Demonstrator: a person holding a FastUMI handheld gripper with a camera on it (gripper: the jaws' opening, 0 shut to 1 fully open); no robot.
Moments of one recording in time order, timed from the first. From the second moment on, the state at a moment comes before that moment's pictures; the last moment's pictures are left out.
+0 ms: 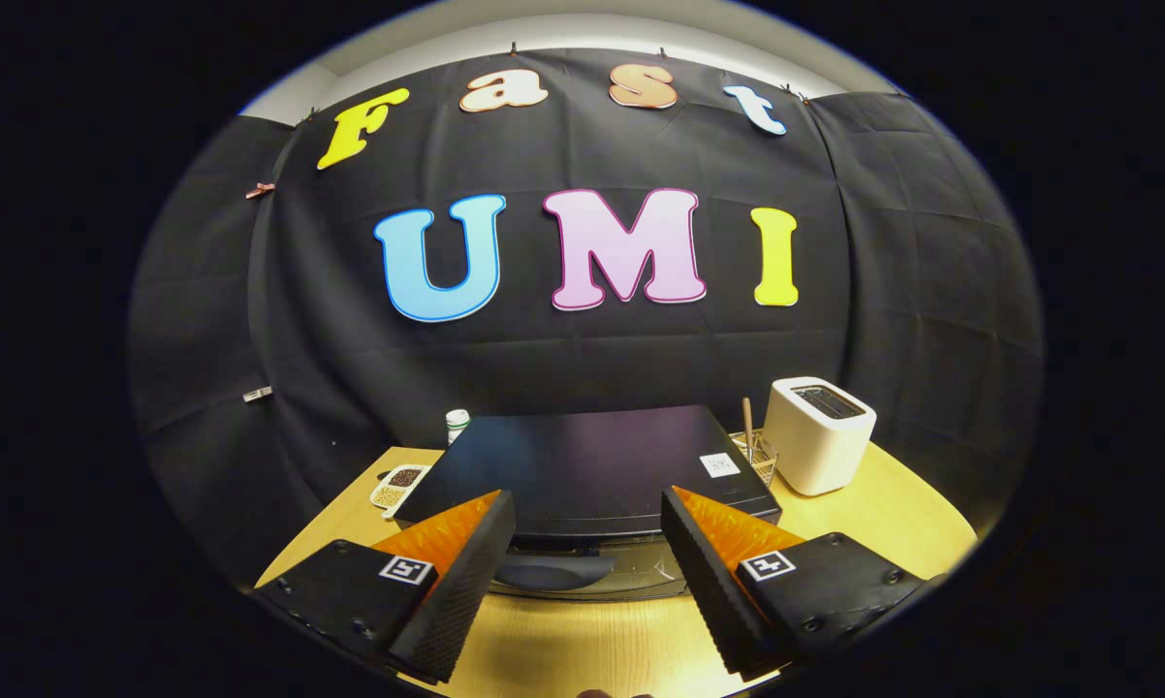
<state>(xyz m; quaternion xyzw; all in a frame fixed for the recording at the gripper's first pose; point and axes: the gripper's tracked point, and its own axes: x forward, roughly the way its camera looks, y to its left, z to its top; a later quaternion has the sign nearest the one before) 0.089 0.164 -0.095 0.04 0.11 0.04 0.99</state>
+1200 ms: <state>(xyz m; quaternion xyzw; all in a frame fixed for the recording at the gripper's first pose) 0.070 0.190 -0.184 0.01 0.22 0.04 0.97</state>
